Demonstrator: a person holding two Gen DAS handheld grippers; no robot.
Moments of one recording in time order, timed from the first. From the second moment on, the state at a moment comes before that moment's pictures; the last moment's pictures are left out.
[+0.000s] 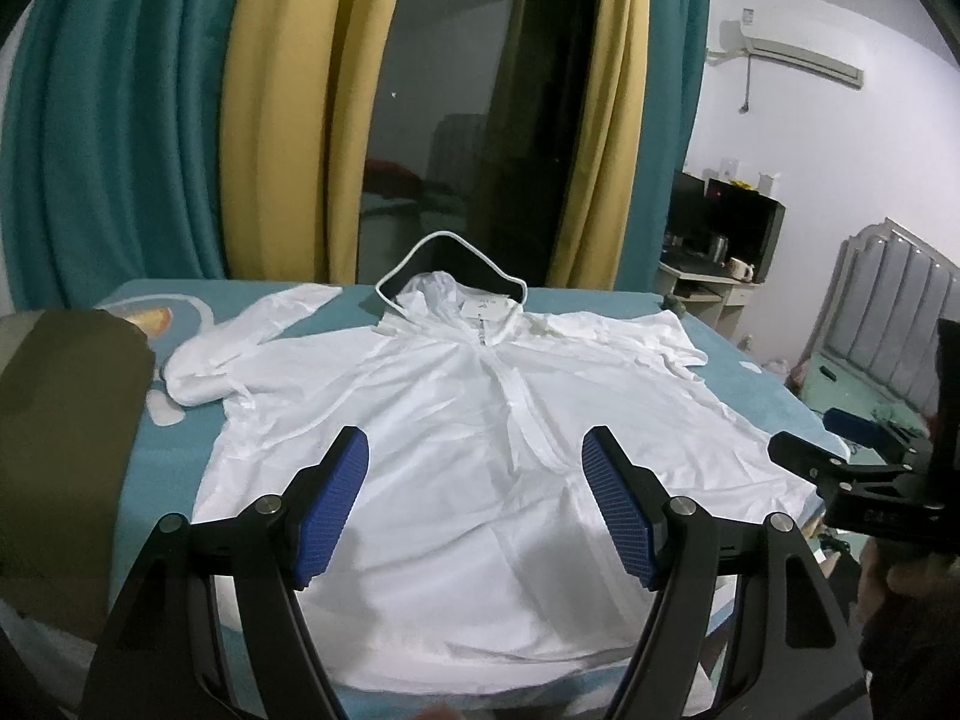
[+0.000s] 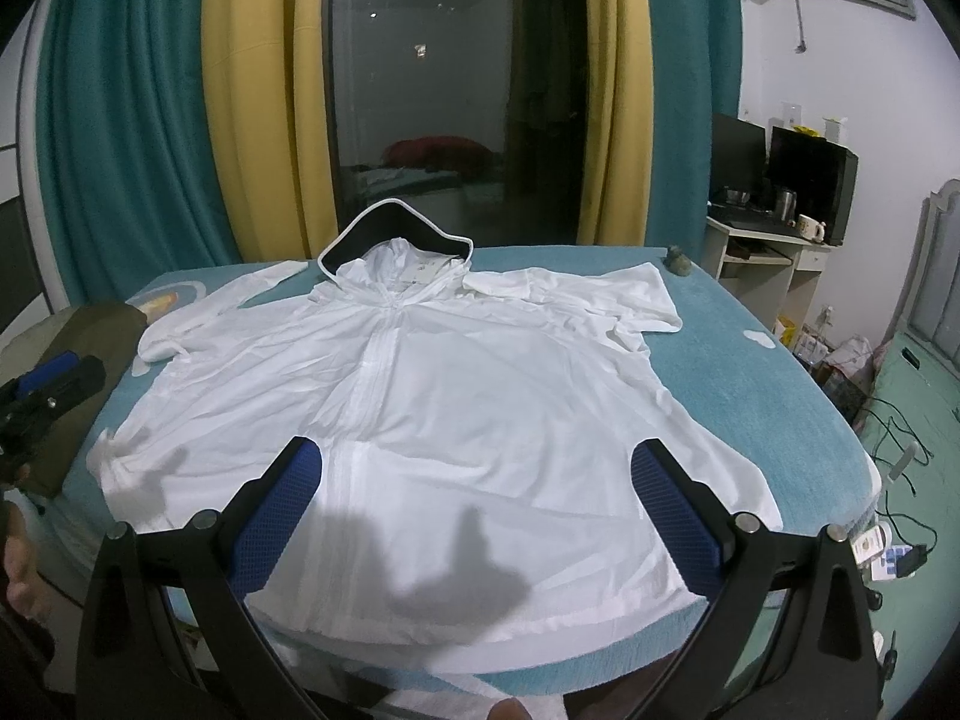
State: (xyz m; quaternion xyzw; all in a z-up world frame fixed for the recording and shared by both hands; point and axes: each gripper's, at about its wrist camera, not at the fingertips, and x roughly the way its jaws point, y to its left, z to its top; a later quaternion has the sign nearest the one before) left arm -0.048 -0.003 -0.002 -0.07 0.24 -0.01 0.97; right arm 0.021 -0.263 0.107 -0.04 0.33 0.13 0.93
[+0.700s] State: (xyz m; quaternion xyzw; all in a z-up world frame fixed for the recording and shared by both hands) left arm 0.108 0.099 -0.037 -0.11 0.32 0.06 0.94; right arm 0.260 -0.214 0.040 -0.19 0.41 0.21 0.86
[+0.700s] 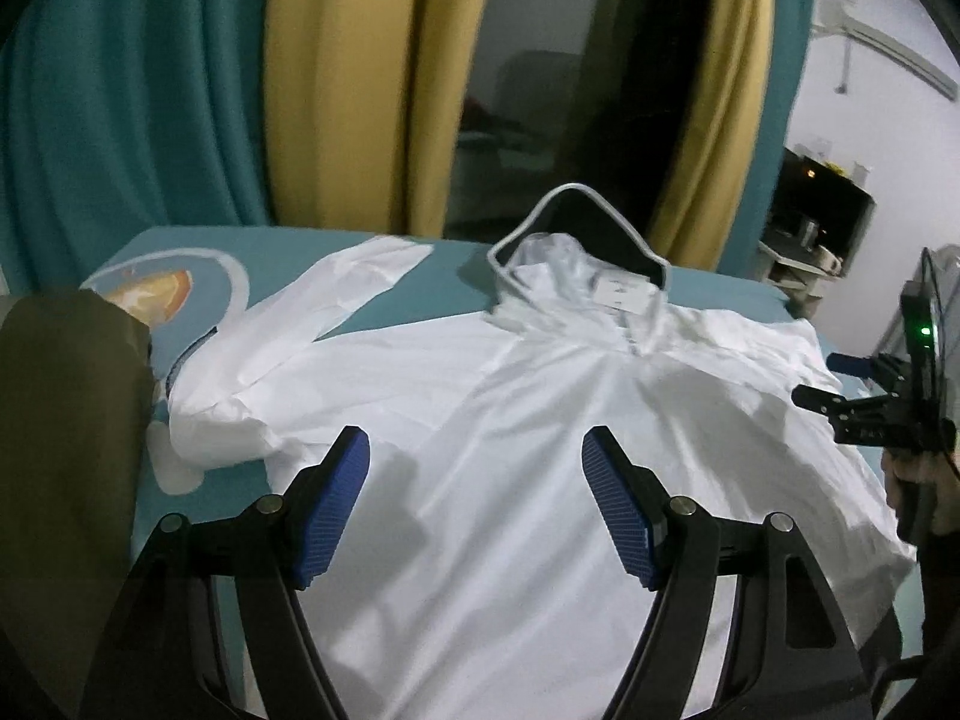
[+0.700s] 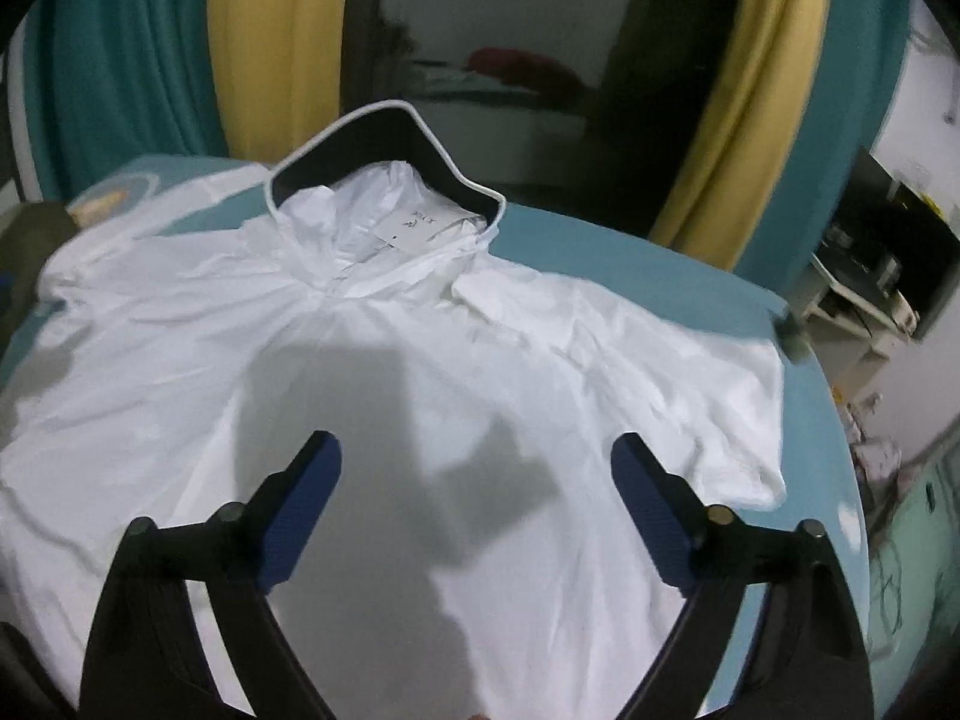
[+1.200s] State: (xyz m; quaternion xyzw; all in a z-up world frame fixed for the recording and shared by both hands) left arm 0.136 0.168 -0.068 -0.13 0.36 0.12 0.92; right arm 0.379 -0.176 -0.020 -0.24 0.47 0.23 0.82
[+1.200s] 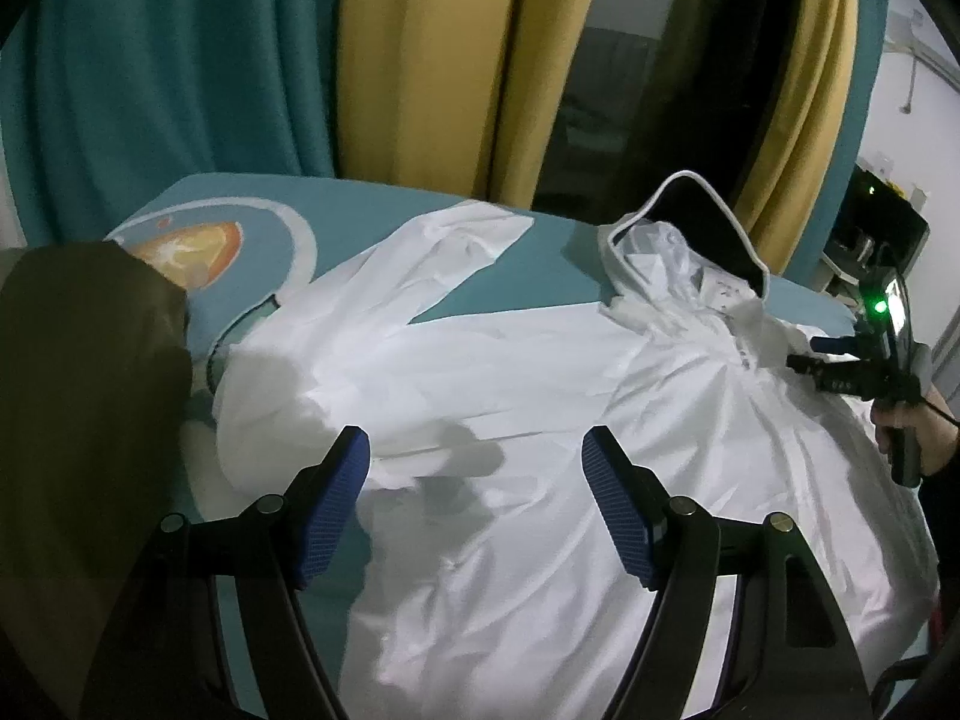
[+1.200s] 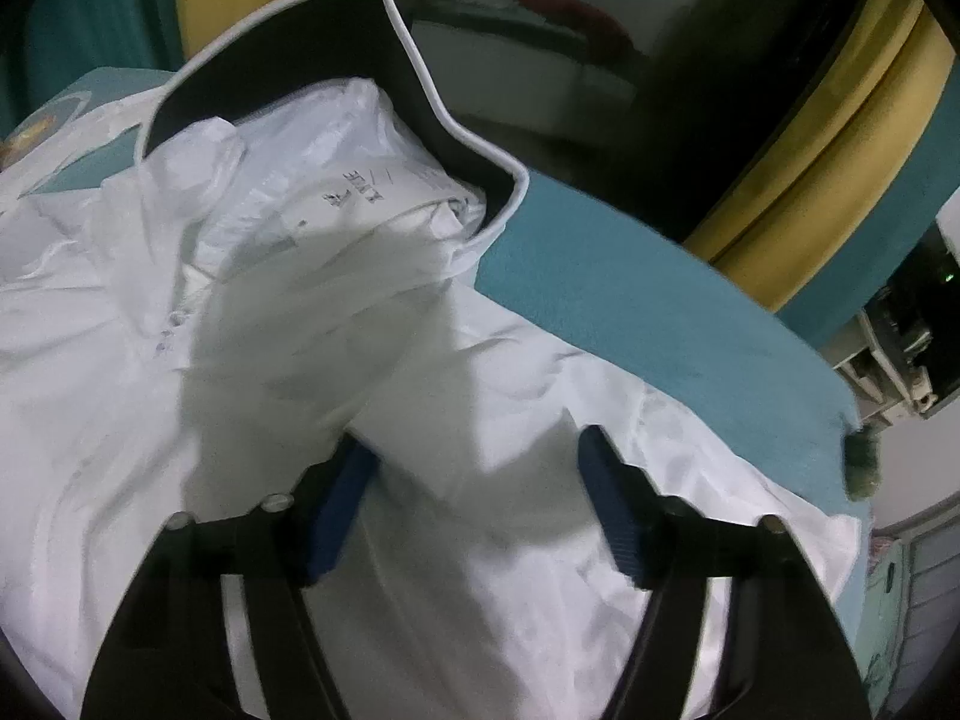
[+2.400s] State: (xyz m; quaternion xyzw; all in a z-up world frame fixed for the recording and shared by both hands) left arm 0.105 0.225 -0.037 -0.14 0.31 0.10 0.94; right arm 0.253 0.024 0.033 -0.18 0.43 0.40 0.79
